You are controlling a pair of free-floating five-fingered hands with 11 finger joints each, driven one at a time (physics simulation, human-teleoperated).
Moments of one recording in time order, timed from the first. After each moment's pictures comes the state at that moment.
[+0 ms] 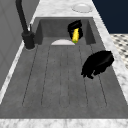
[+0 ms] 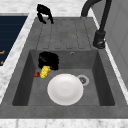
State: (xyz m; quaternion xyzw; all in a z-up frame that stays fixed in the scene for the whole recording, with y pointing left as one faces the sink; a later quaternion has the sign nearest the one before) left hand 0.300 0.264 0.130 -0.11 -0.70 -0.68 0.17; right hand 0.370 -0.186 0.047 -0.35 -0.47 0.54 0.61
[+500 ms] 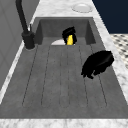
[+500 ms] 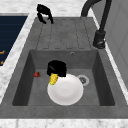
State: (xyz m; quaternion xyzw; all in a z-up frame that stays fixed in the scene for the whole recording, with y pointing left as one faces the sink) left hand 0.300 0.264 0.130 -0.11 -0.70 -0.68 0.17; right hand 0.413 -0.193 -0.011 -0.34 -0.48 0.54 0.60
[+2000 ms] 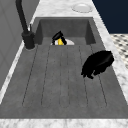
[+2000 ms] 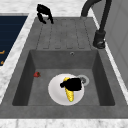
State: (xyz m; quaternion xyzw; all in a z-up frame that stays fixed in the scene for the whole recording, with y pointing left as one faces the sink) left hand 0.300 0.264 0.130 -0.11 -0.70 -0.68 0.17; right hand 0.516 -0.267 -0.087 -0.14 -0.51 0.53 0.66
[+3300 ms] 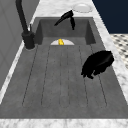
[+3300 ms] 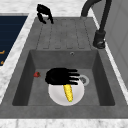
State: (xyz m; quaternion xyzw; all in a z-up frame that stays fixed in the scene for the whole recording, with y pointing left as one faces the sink) left hand 0.300 0.264 0.130 -0.11 -0.70 -0.68 0.17; right hand 0.429 -0.323 0.064 -0.23 -0.54 0.51 0.62
